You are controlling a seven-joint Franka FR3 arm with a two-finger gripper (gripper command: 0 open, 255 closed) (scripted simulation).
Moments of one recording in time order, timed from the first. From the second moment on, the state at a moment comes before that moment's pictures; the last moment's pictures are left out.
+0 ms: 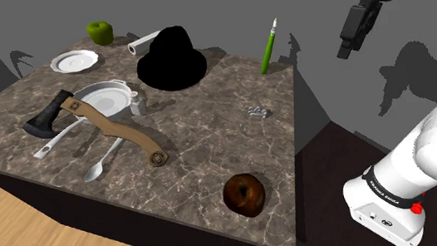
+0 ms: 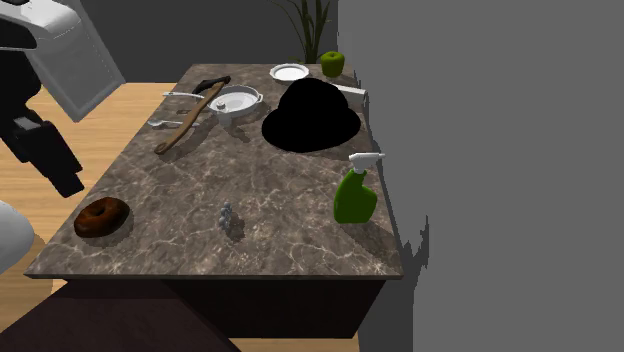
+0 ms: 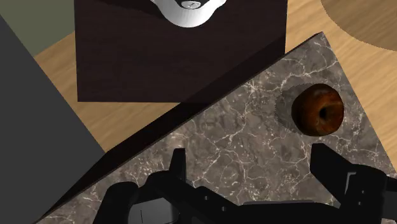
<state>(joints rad) 0.00 -0.80 -0.04 -2.42 0.09 1.46 -0.08</state>
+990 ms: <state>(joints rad) -0.10 -0.35 -0.02 -2.18 0.09 1.73 0.16</state>
